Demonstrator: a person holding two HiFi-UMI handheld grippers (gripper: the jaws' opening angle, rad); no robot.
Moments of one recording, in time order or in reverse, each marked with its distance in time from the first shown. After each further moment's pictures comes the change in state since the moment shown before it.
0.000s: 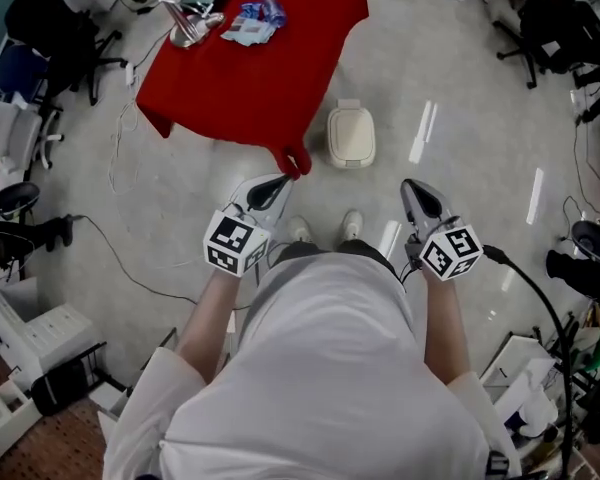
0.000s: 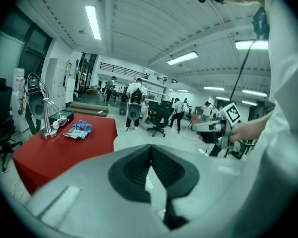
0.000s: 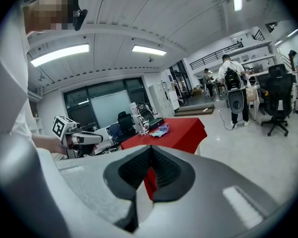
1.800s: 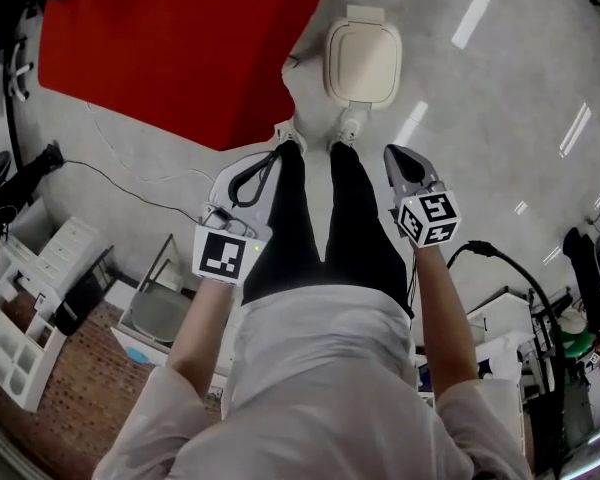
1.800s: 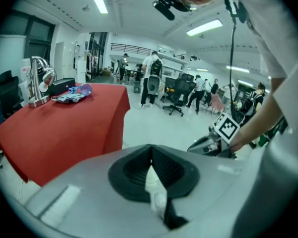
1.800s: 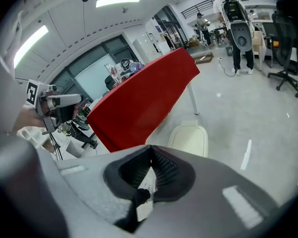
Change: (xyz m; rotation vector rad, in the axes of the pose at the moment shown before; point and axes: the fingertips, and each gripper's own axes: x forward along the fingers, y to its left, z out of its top) left arm 0.224 0.080 -0.135 -0.108 0.278 0.197; right arm 0.182 -0.206 -0.270 0.178 0.497 0.064
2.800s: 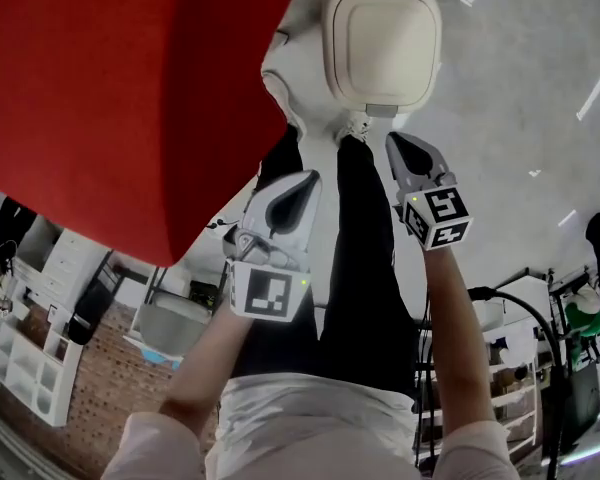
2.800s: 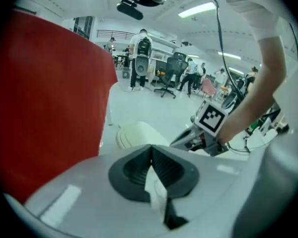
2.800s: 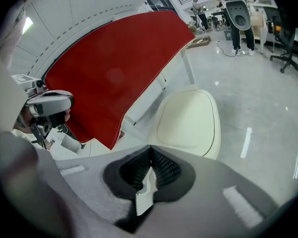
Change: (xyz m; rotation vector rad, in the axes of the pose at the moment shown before) left arm 0.159 -0.002 -0.157 0.124 0.110 -0.109; right arm 0.164 -0.076 -0.117 0.047 0.134 -0.018
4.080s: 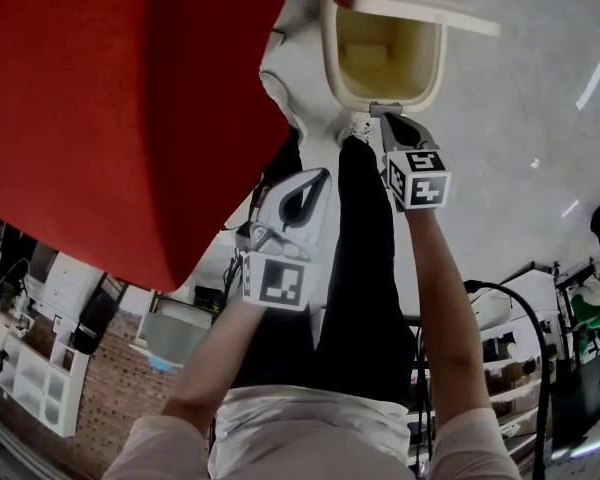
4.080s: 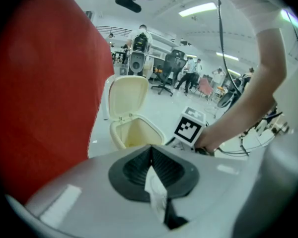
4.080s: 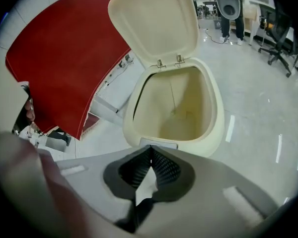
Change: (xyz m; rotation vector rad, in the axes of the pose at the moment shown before) left arm 0.023 -0.009 -0.042 -0.024 0.020 -0.046; right arm 0.069 -0.038 -0.054 0.085 0.163 -0.164
